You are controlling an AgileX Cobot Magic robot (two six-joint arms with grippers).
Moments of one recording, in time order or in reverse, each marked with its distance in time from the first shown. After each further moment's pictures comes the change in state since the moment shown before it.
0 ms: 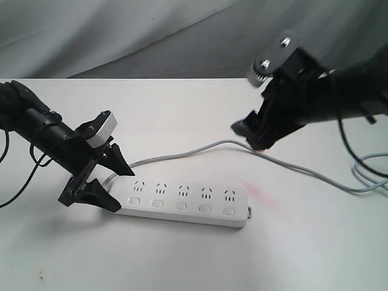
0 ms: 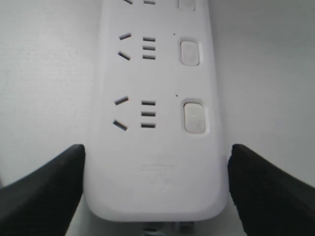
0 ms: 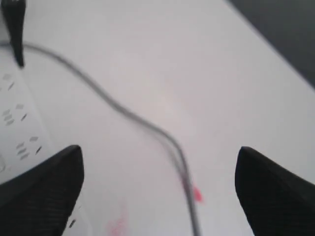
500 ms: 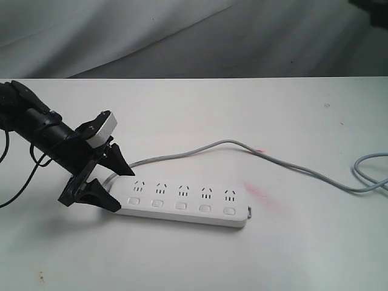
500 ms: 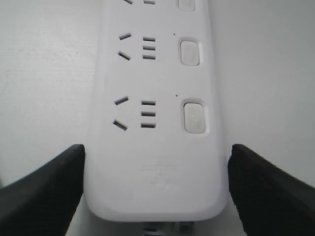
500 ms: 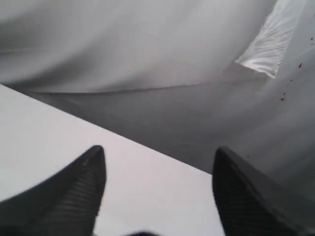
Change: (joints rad) left arm 0.000 0.000 0.000 0.000 0.000 0.000; right arm -0.238 -0.506 0.000 -0.005 0.010 0.251
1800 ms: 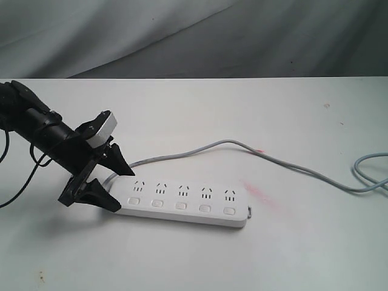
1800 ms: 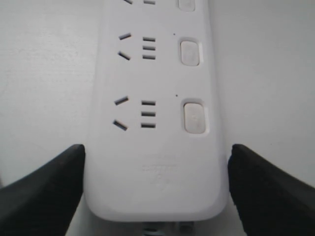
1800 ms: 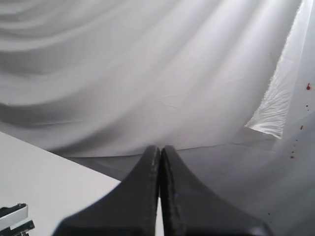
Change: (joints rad) left arm 0.000 0.000 0.000 0.000 0.000 0.000; right arm -0.013 -0.348 0.000 0.001 0.144 0.149
